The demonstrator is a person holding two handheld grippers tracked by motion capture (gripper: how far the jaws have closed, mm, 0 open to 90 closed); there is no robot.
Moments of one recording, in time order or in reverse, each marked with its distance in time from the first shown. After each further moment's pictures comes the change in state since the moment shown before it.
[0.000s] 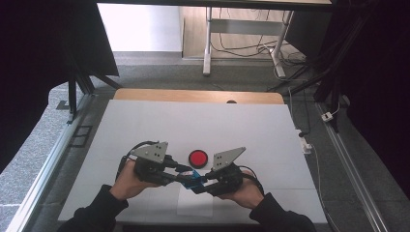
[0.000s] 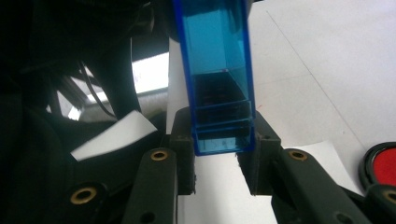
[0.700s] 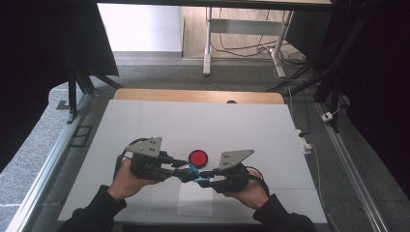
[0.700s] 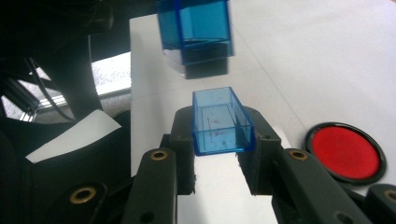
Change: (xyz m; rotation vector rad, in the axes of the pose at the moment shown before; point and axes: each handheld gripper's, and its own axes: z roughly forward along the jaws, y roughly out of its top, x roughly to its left) left arm 0.000 -0.002 -0.010 -0.035 0.073 -0.069; right arm 0.002 -0.005 -0.016 -0.022 -0.174 0.012
